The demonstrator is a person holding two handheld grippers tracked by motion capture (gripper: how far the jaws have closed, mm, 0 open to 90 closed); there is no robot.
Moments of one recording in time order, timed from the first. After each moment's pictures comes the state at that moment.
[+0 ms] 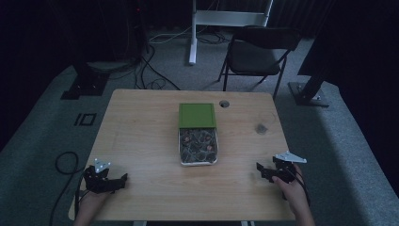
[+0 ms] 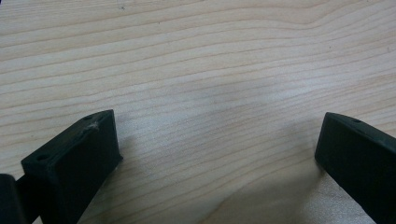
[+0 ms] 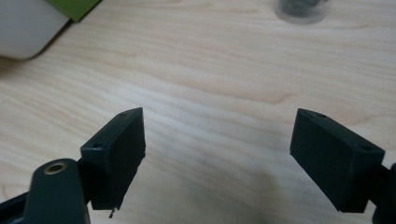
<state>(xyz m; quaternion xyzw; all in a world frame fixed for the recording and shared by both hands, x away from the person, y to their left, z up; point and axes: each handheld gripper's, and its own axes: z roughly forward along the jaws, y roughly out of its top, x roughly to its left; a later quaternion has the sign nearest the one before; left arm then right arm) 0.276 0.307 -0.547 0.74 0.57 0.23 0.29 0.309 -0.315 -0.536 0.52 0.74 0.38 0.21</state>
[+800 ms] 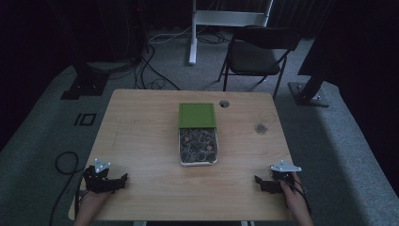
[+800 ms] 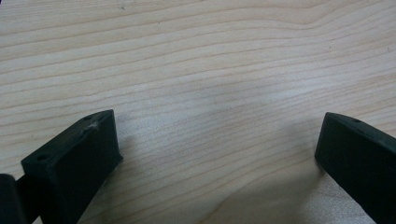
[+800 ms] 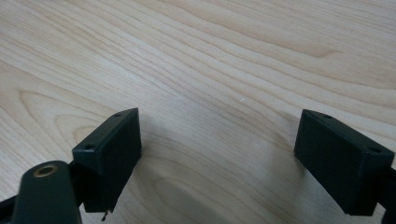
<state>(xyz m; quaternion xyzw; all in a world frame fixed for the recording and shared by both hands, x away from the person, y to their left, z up) 0.276 0.307 -0.547 0.74 0.57 0.23 0.29 0.287 -0.311 -0.552 0.46 0.79 0.35 0.20</state>
